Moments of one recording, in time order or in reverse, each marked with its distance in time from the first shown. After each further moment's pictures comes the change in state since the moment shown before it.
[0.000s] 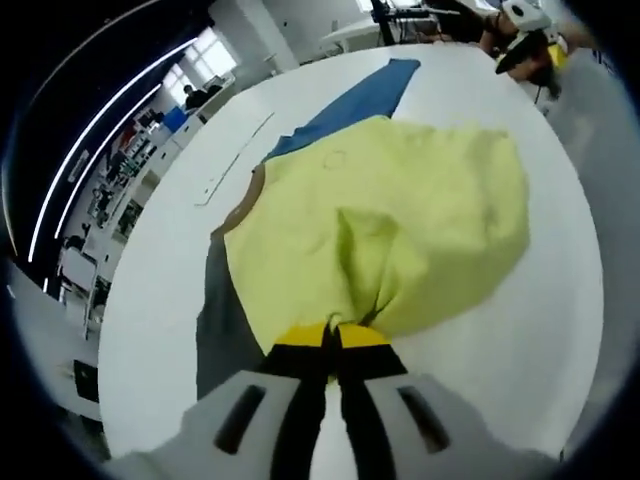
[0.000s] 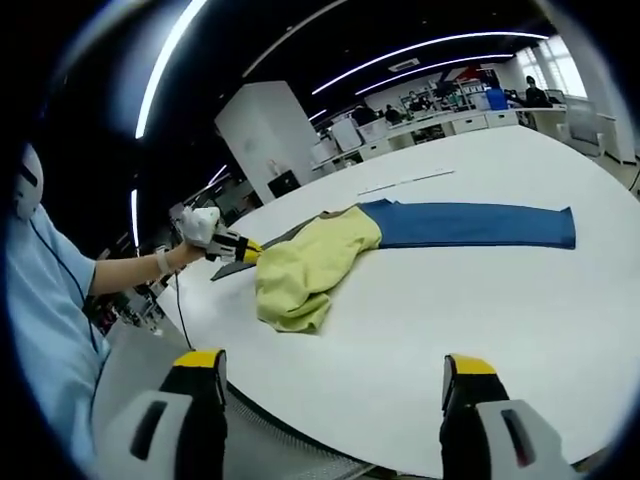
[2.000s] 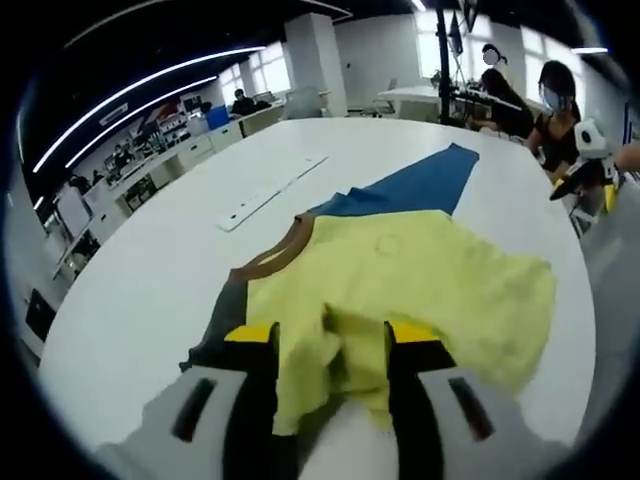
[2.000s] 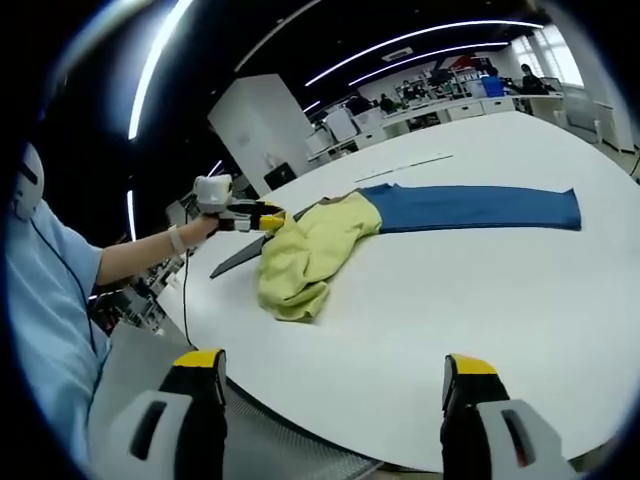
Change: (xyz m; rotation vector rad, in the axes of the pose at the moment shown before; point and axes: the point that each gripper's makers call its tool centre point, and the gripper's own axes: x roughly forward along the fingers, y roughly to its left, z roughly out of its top) left arm 0.029 0.027 0.054 -0.264 -0.201 -0.010; right arm 0.010 0.003 -0.011 0.038 0.038 -0.002
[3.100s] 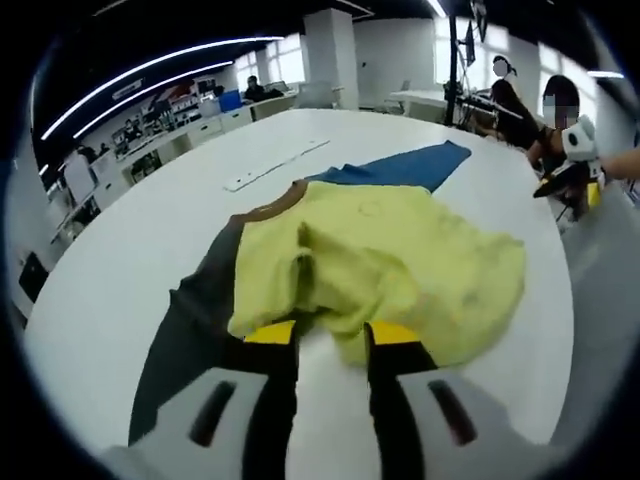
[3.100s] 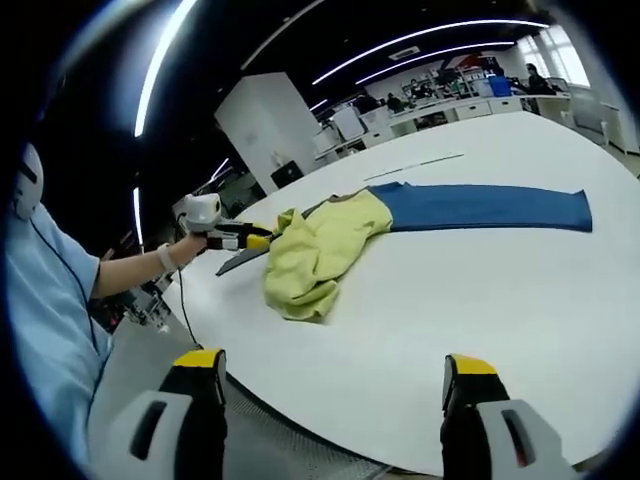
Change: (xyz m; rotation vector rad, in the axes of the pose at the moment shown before) left arm -0.031 -0.019 -0.056 -0.132 0.042 -0.008; right arm 0.007 0.008 -0.002 -0.014 0.010 0.028
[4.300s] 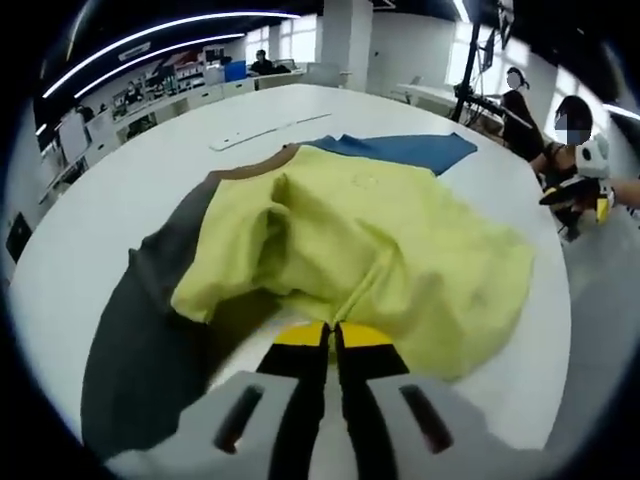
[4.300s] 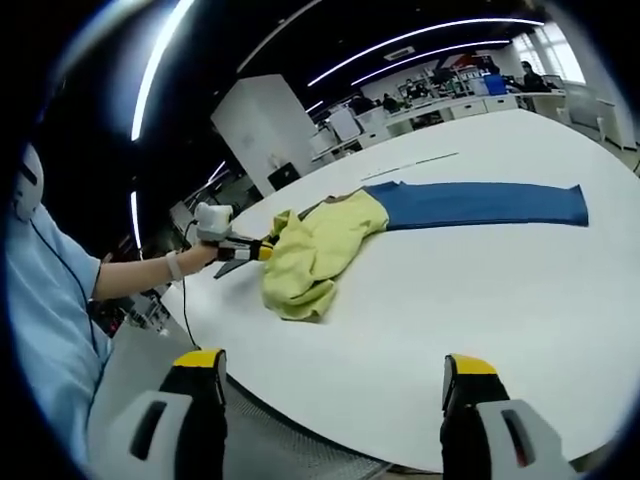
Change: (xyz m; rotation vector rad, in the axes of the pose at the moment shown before) left arm 0.023 -0.020 -0.018 -0.106 0.062 -0.053; right arm -0.002 -0.002 -0.001 0.018 -0.011 -0.008
